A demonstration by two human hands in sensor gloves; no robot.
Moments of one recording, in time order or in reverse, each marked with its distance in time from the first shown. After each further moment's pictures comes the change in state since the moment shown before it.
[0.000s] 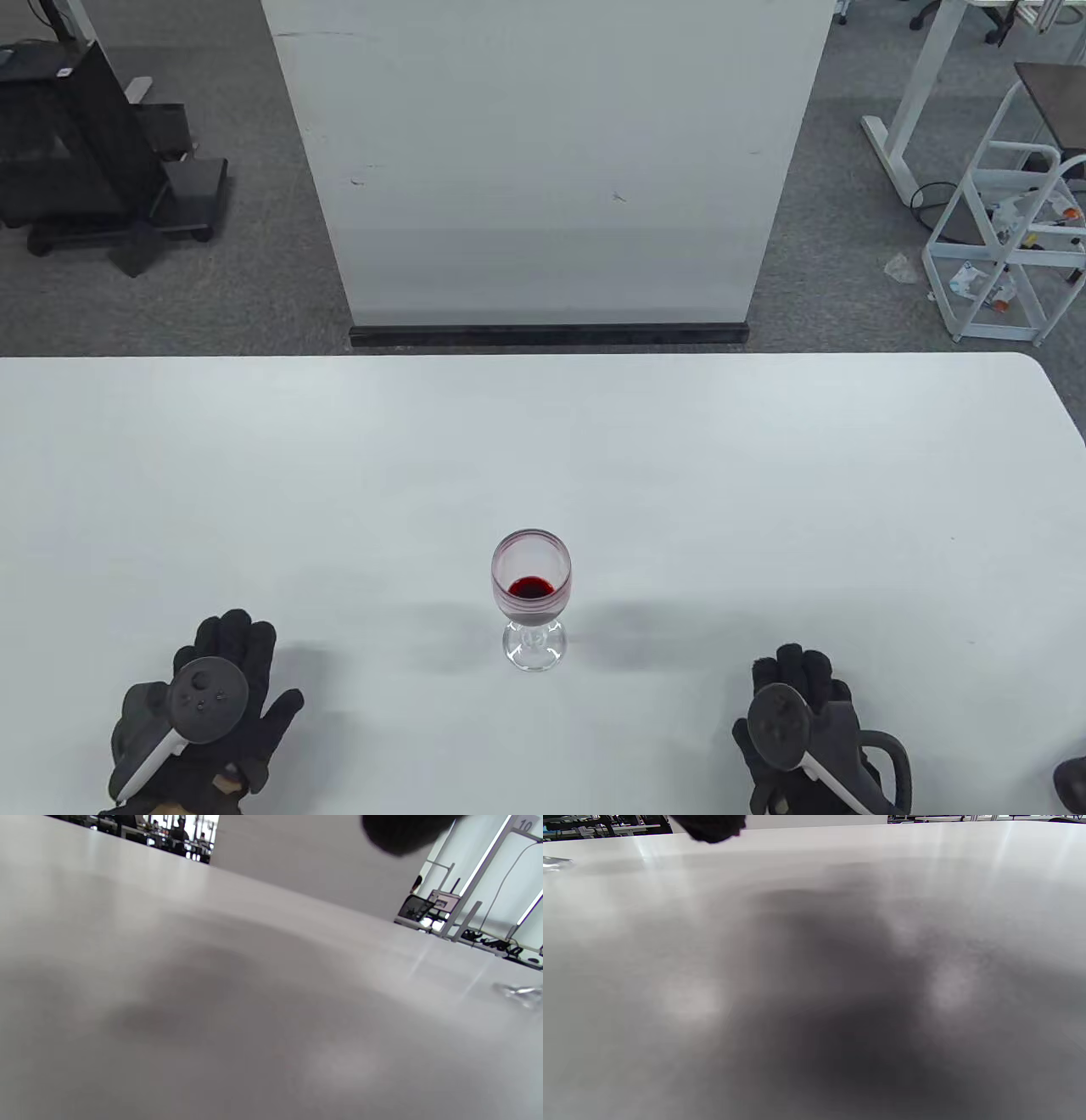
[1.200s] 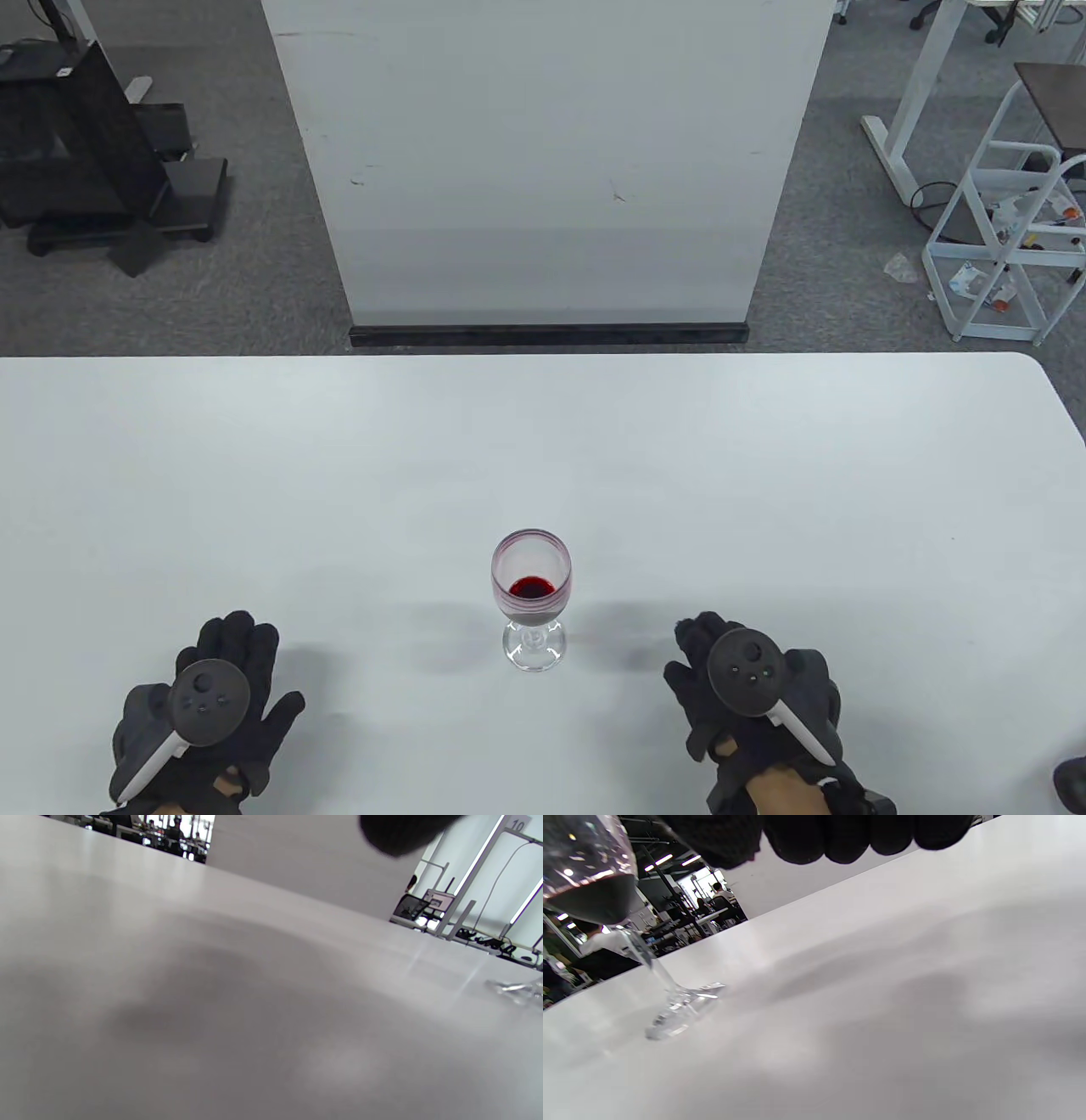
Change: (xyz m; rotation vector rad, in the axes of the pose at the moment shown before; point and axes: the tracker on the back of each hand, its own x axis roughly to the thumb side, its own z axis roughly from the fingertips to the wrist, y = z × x) left_hand 0.000 -0.002 0.002 -0.002 -0.014 -0.002; right_hand 0.068 -0.044 -0.032 -0.075 -0.190 -0.392
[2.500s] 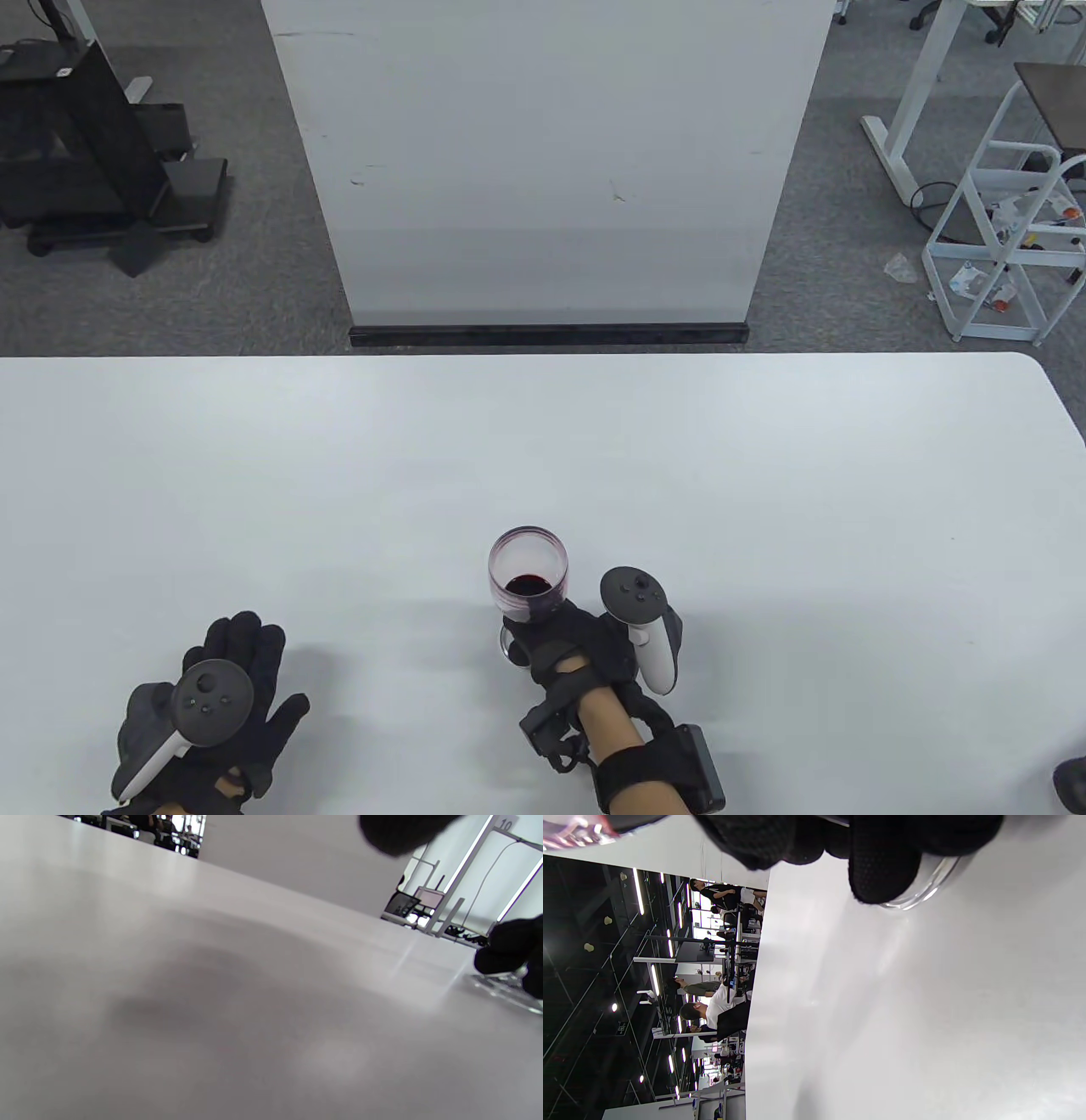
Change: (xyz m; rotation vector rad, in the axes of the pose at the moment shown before) left_hand 0.002 -0.002 -0.001 -0.017 -0.026 0.008; right_hand 0.064 0.115 -0.085 0.314 0.133 -0.869
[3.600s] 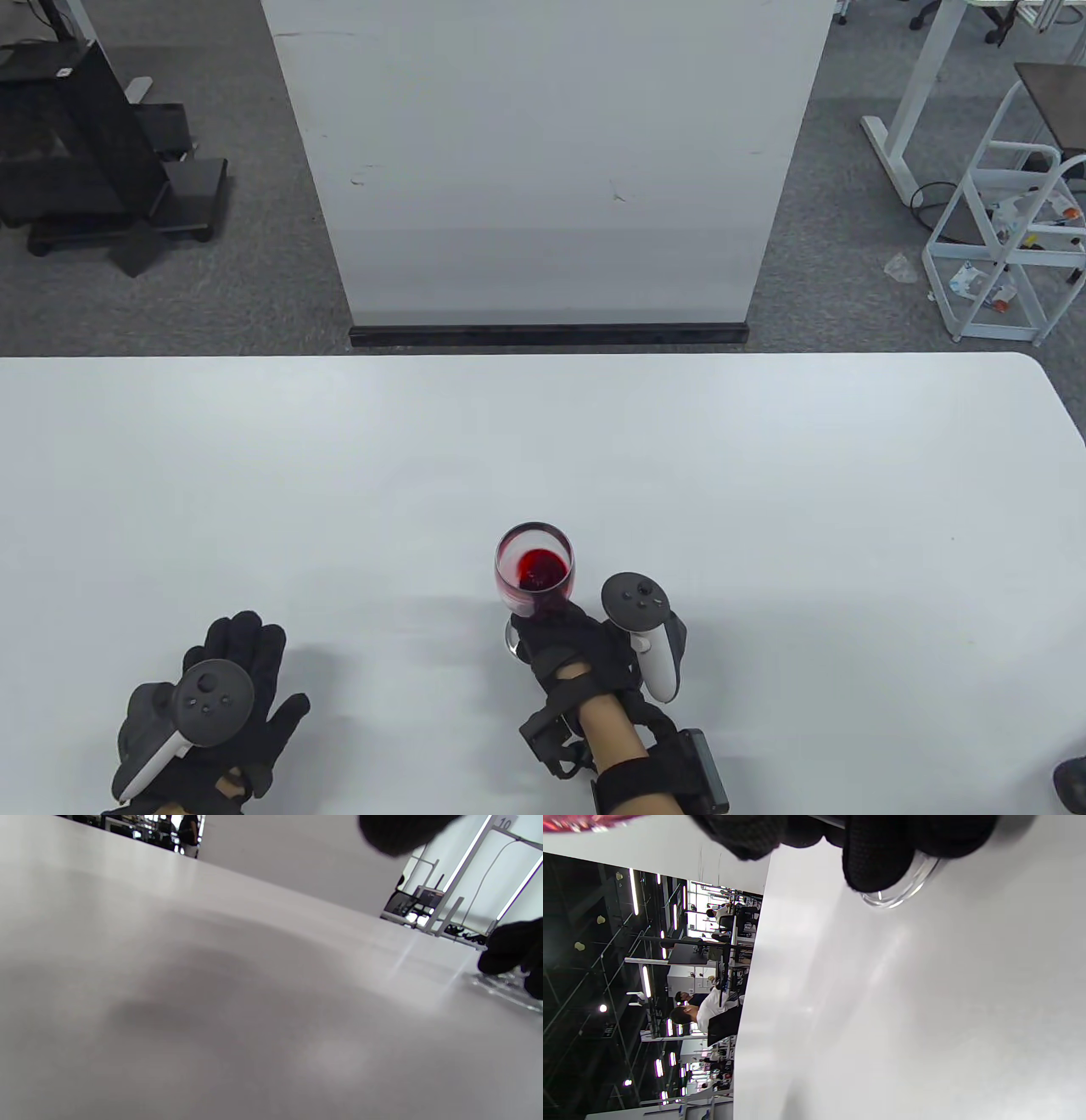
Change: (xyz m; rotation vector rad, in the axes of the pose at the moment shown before) left_hand 0.000 -0.001 -0.001 -0.003 -0.002 -0.003; right_hand 0.000 -0.002 0.006 -0.005 0.006 0.018
